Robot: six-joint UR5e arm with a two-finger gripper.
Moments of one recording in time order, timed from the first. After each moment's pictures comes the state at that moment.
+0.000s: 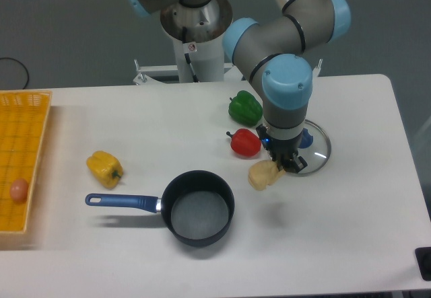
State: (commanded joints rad) arm 2.56 -1.93 -1.54 -1.18 1.62 1.45
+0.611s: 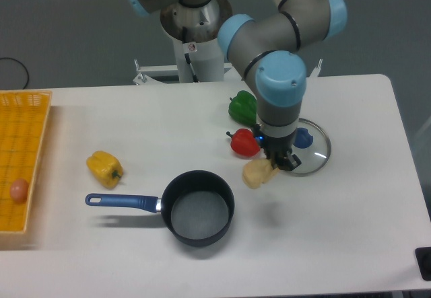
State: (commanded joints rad) arm 2.49 -1.90 -1.55 -1.21 1.61 1.35
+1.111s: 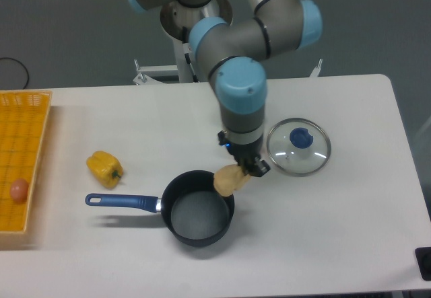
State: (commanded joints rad) arm 2.37 -1.94 -1.52 -1.19 1.62 1.16
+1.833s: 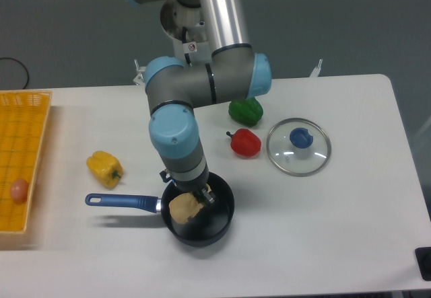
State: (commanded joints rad) arm 2.26 -2.04 -1.50 -1.13 1.65 1.06
